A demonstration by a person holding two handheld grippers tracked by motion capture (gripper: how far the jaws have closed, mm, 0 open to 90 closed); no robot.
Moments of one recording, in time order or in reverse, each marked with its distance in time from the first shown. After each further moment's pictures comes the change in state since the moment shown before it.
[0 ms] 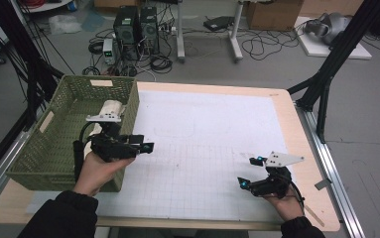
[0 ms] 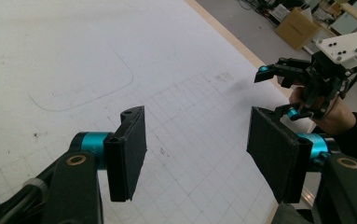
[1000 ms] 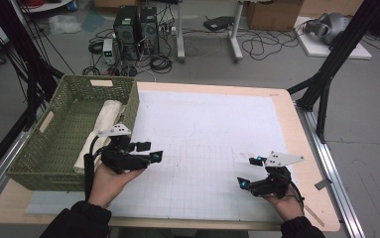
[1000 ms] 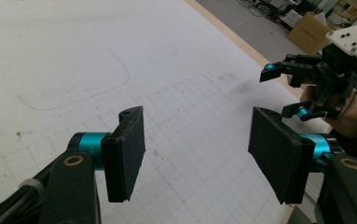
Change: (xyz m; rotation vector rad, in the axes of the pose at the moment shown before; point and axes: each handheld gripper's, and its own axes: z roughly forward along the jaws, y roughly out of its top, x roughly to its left) left arm -0.022 -0.021 0.017 -0.053 0.050 0.026; right arm 0.000 0.001 0.001 -0.004 0.005 -0.007
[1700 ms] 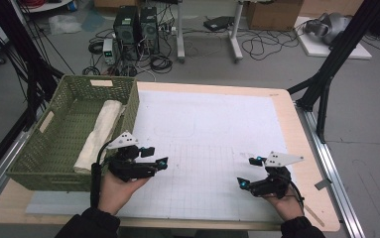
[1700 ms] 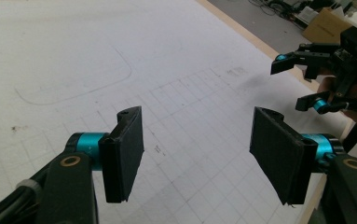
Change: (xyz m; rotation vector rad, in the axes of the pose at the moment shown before) left arm -0.013 -0.020 0.014 -0.007 0.054 0.042; right arm 0.001 0.000 0.000 0.003 0.004 0.005
